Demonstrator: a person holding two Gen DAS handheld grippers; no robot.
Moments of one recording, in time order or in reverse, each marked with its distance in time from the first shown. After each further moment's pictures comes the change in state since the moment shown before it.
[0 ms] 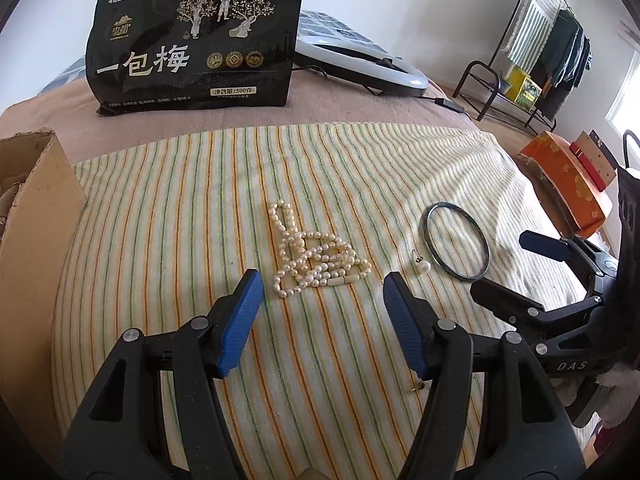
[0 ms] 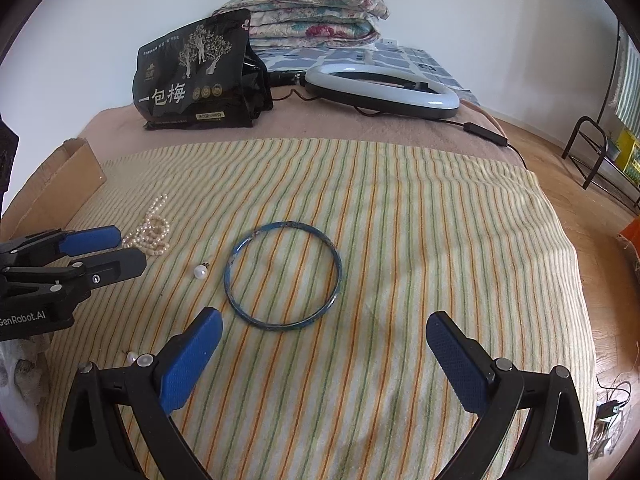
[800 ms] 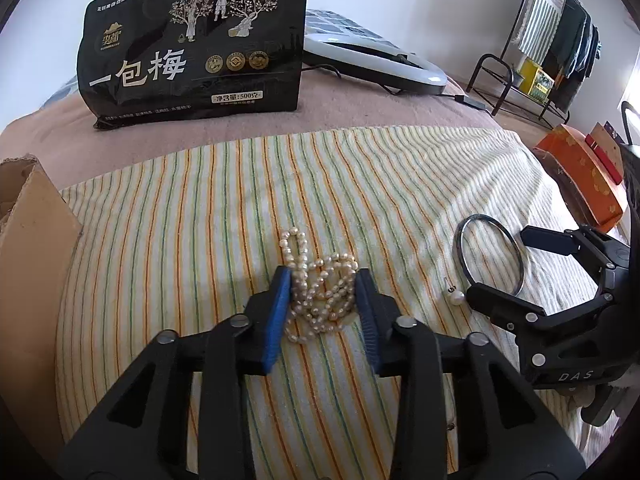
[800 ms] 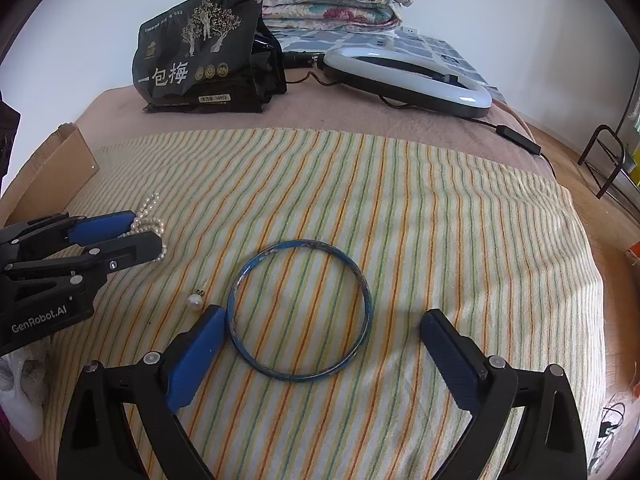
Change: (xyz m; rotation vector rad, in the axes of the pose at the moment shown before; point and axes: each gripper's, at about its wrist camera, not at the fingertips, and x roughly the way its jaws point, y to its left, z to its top) left arm 0.025 0.003 0.016 0.023 0.004 0.064; right arm 0.031 0.006 0.021 -0.033 0.059 0.018
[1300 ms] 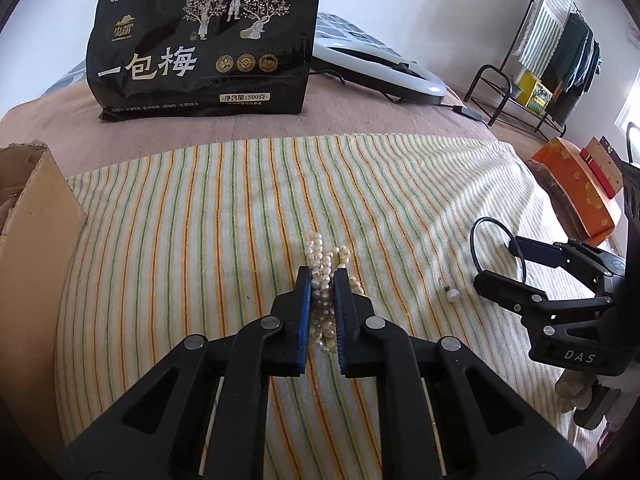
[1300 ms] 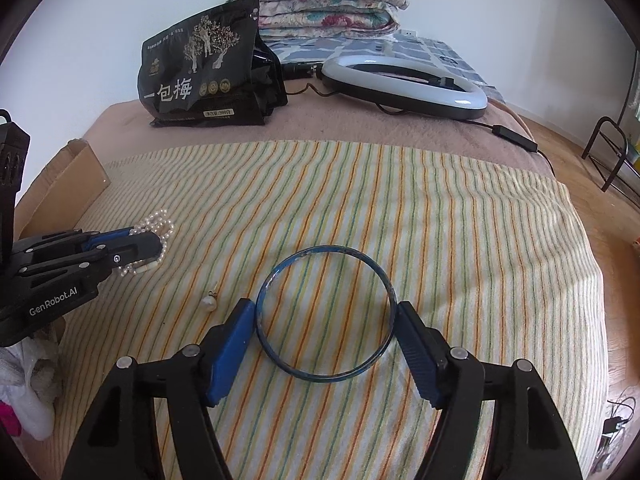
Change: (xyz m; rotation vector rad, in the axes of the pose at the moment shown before) left arm -0.014 0.007 -0.002 -0.042 -0.014 -0.037; right arm -0.018 -0.008 -0.004 0.038 -0.031 0.041
